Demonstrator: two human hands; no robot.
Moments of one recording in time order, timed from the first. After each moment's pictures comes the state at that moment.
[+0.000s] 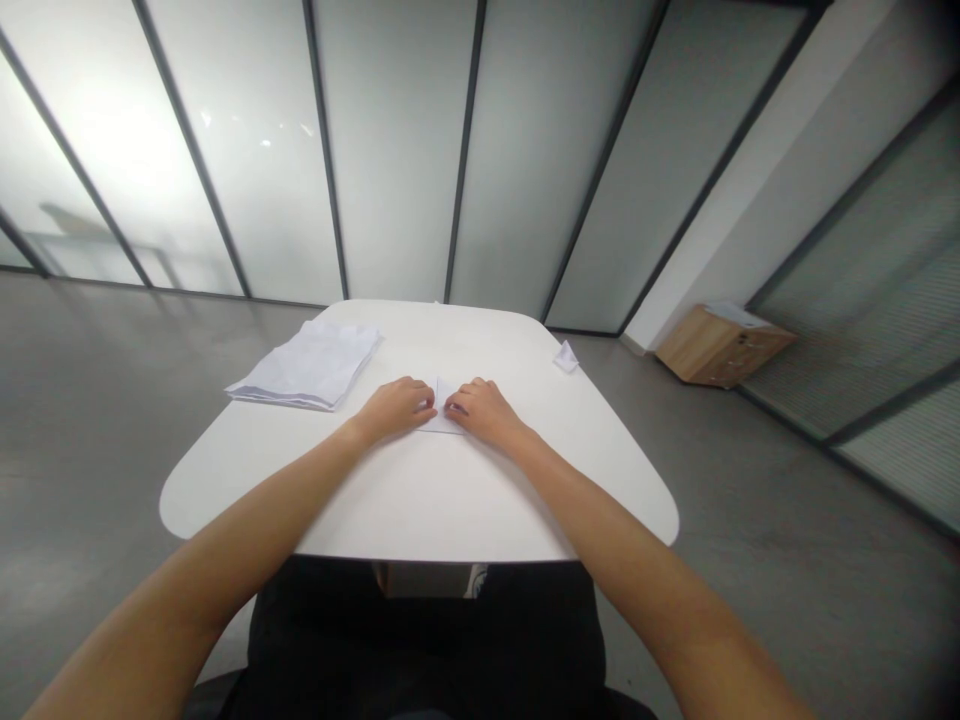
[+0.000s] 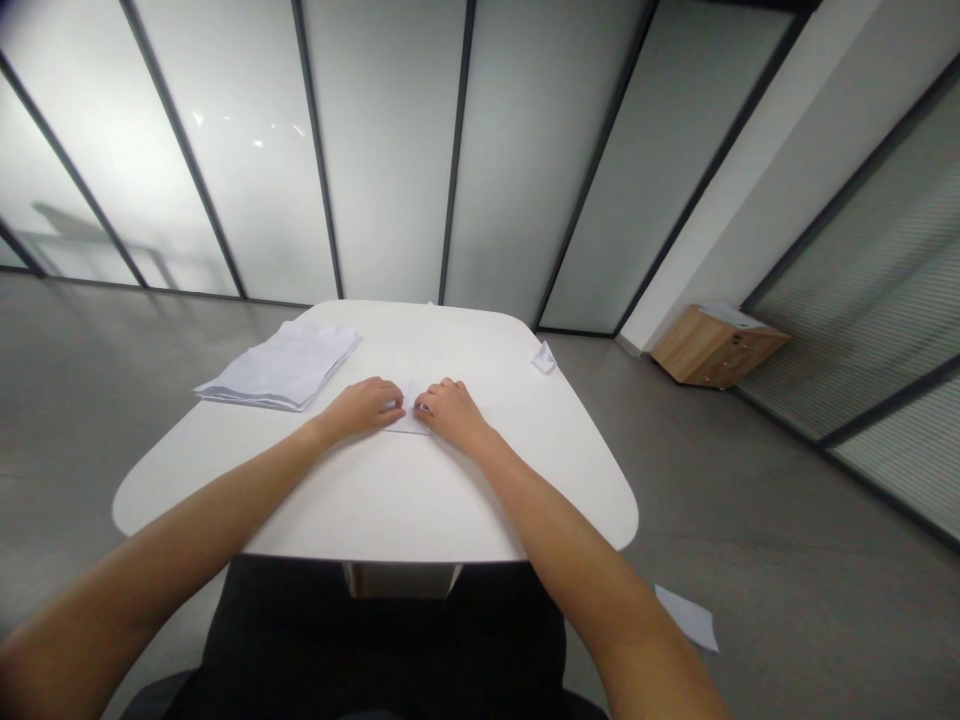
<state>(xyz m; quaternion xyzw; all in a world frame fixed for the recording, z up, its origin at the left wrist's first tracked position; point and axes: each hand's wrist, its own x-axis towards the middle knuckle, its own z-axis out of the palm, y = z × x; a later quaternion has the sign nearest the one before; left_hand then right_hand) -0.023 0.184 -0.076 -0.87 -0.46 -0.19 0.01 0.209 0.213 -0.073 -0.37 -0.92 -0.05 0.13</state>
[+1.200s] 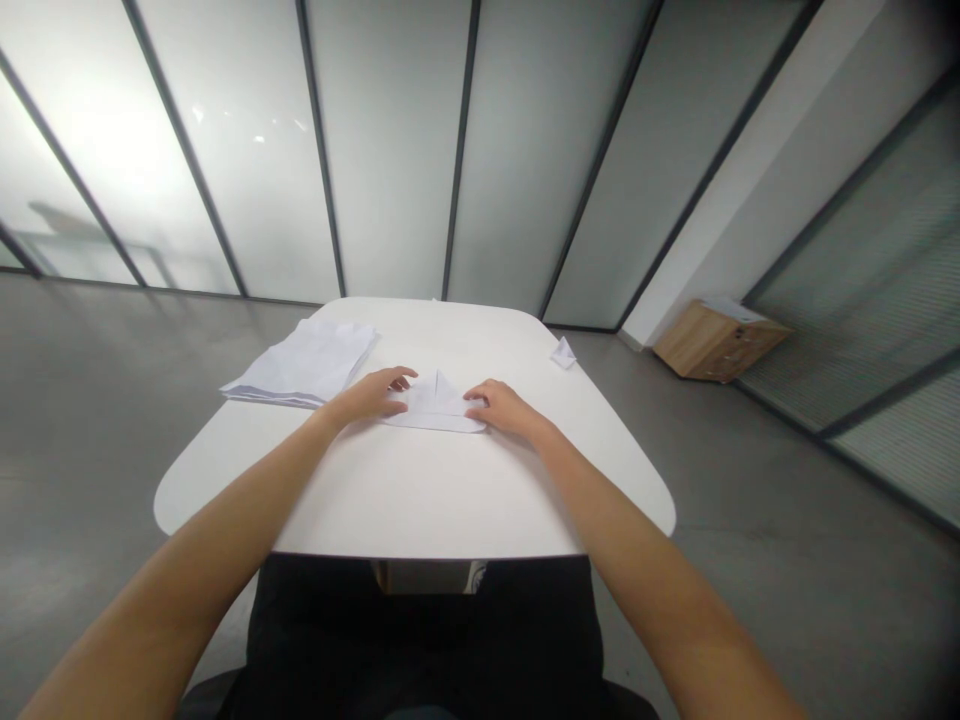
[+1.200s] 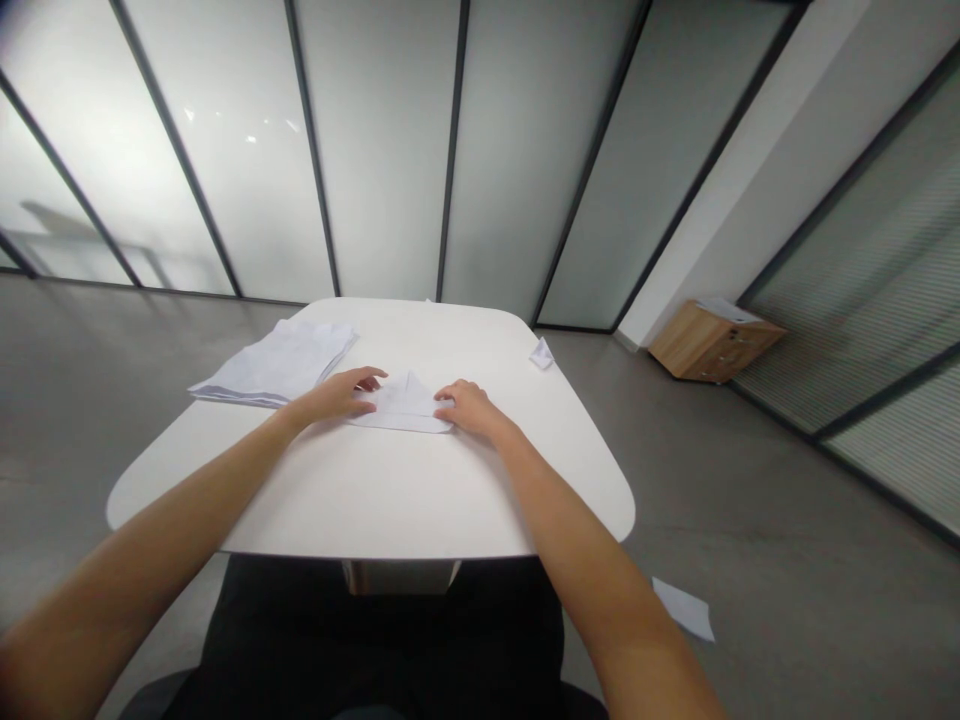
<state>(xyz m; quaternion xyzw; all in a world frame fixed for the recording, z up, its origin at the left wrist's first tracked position) -0.068 0.203 -0.078 -0.82 -0.47 -0.26 -0.20 0.253 0.242 -0.091 -0.45 -0.87 0.11 0.15</state>
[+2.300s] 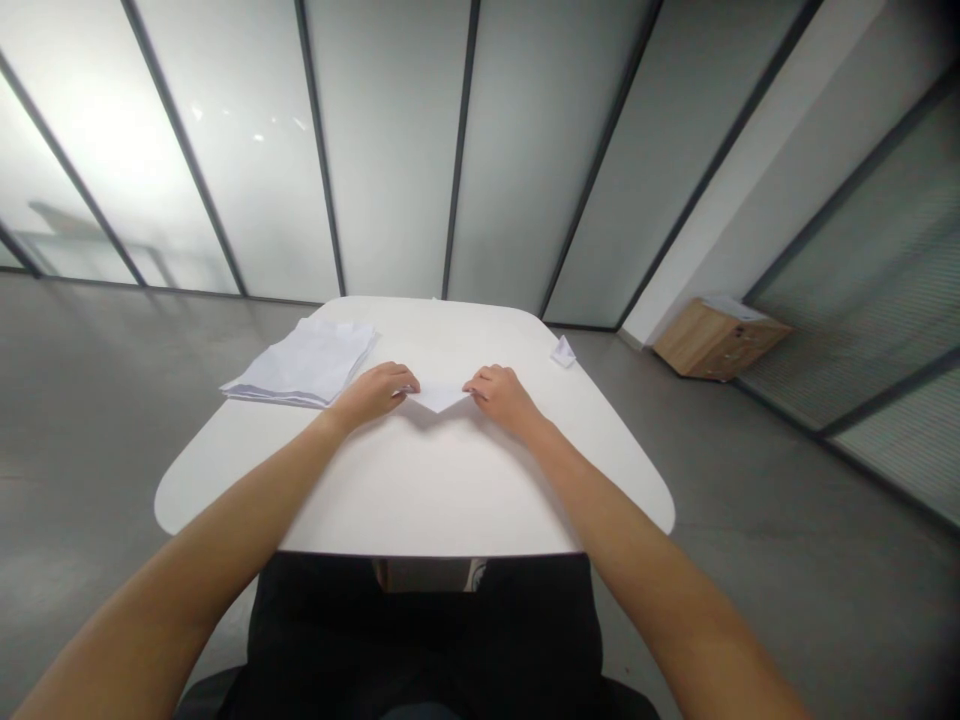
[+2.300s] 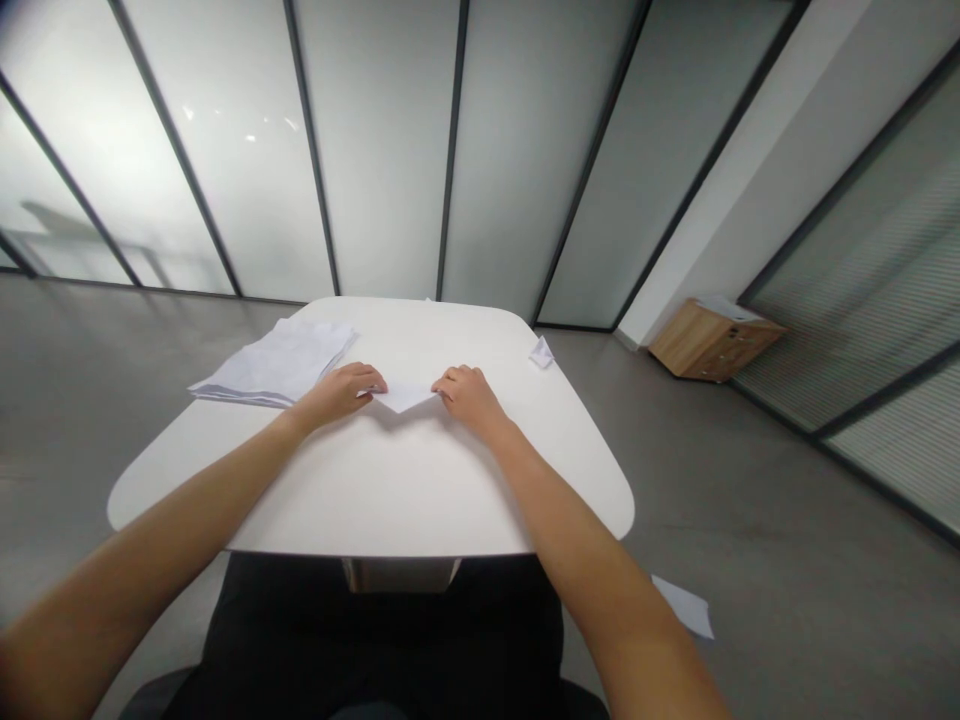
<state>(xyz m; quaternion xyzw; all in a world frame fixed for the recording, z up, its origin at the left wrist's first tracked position) -0.056 0.194 -0.070 -0.89 -0.37 -0.26 0.03 0.248 0.227 -0.072 -0.36 -0.91 -0.07 0.21</state>
